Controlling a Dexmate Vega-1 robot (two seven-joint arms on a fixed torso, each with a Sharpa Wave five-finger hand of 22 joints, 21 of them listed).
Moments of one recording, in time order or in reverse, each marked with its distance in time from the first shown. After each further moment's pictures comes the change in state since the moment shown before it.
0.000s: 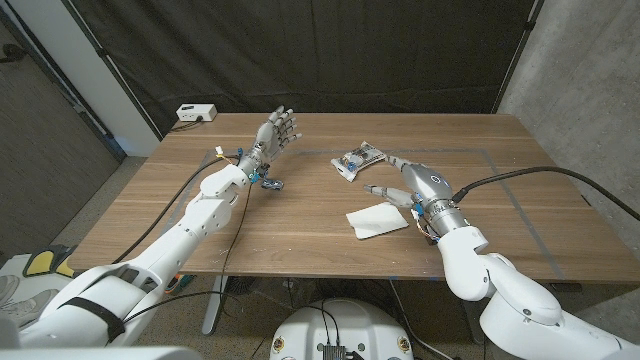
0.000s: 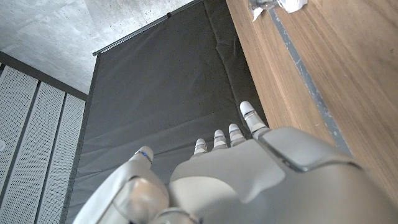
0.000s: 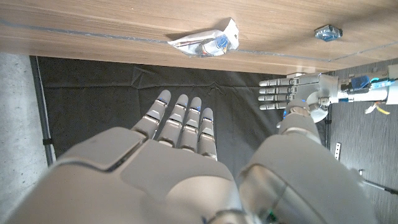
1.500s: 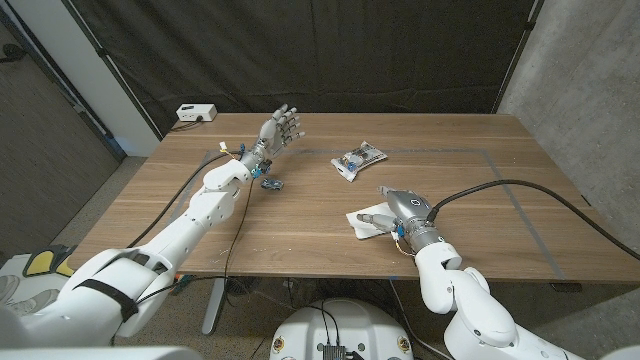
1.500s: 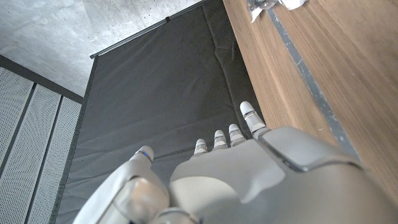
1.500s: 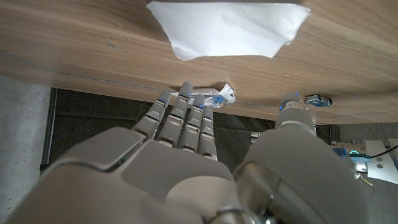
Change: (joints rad) left arm -0.092 -0.046 0.015 0.142 0.006 -0.003 -0.076; left_hand 0.004 0.004 0.000 0.000 0.000 0.000 0.000 -0.009 0.000 -0.004 0.004 -0.005 0.005 0.000 0.000 -0.008 0.000 0.000 0.000 -0.006 0.000; right arm 0.066 0.146 -0.184 0.119 -0.226 -0.143 0.219; right_hand 0.076 0.032 -0.060 0.030 0.081 0.025 -0.025 0.002 0.009 0.025 -0.036 0.030 0.061 0.103 -0.002 0.165 0.156 -0.012 0.009 0.020 0.063
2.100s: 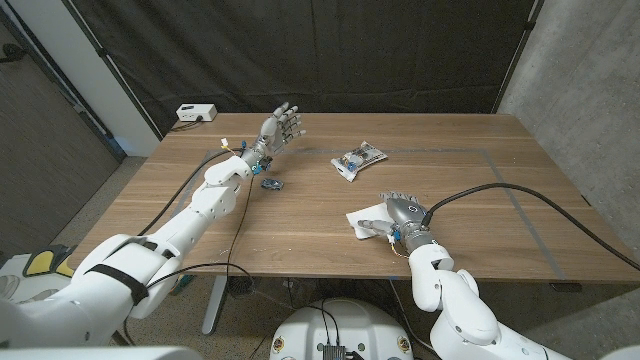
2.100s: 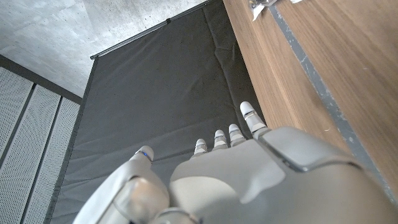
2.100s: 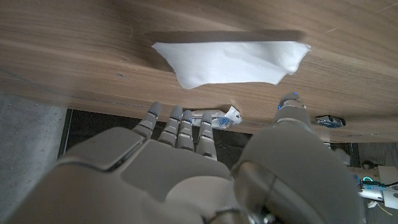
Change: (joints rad) left arm -0.066 -0.038 0.005 0.116 0.002 -0.020 -0.061; left_hand 0.000 0.000 0.000 0.000 0.000 0.000 0.000 0.000 0.005 0.005 0.005 -0.008 0.000 0.000 0.000 0.000 0.000 0.000 0.000 -0.004 0.000; right arm 0.046 0.042 -0.059 0.035 -0.013 -0.105 0.063; right_hand 0.053 0.027 -0.092 0.014 0.034 -0.053 -0.007 -0.020 0.009 -0.217 0.061 -0.050 0.055 -0.398 0.075 0.002 0.148 -0.217 0.091 0.019 0.142
